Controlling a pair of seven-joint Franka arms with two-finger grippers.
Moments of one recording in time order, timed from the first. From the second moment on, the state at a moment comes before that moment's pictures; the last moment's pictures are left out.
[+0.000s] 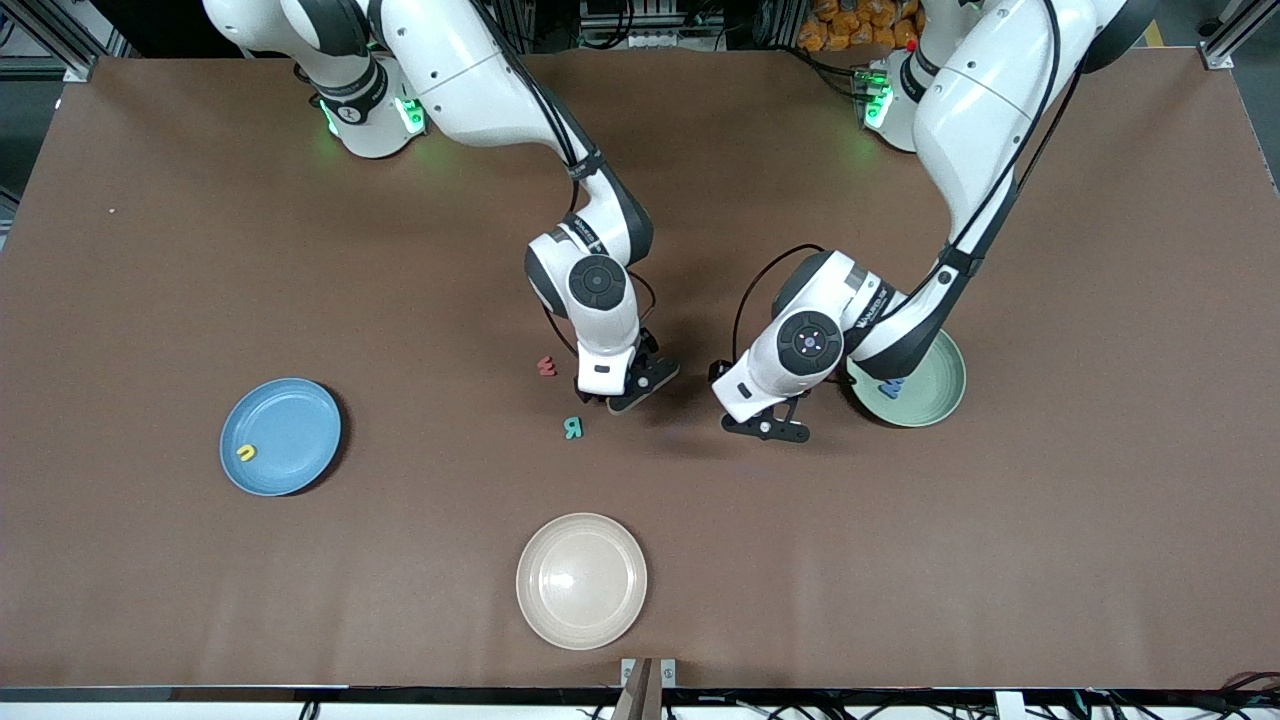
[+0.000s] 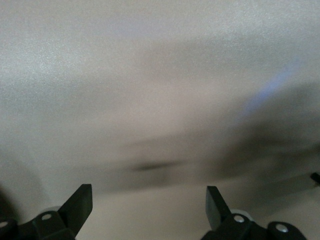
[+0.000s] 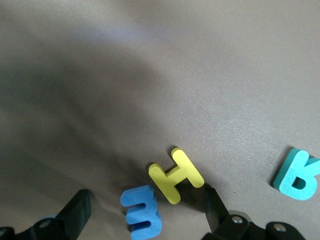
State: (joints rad) left arm -0.22 0.72 -0.39 -1.62 0.17 2.18 -0.48; right arm 0.92 0.85 -0.22 -1.53 0.22 2.40 -0.03
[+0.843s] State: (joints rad) left arm -0.22 0.72 -0.39 -1.62 0.17 2.18 -0.48; right arm 0.92 0.84 -0.22 -1.51 0.22 2.34 -0.03
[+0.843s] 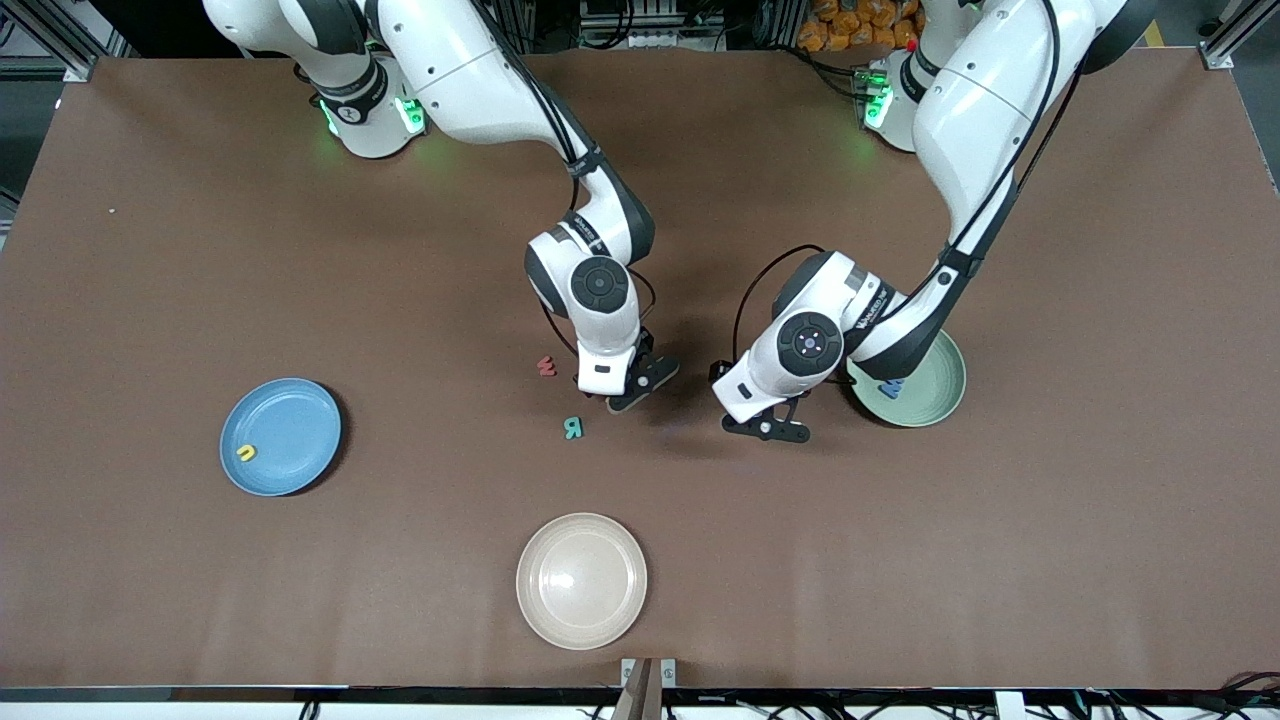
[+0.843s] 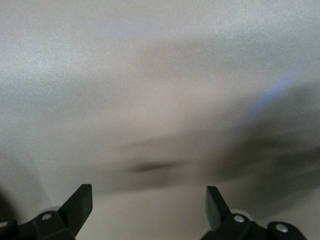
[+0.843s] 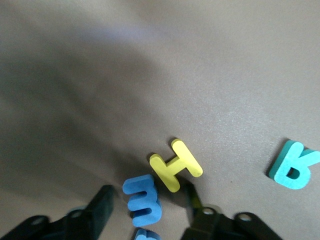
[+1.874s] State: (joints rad) left arm -0.22 0.73 -0.39 -1.57 0.17 2.18 -0.47; right arm 0.80 0.75 -0.33 -1.49 0.22 2.26 -0.03
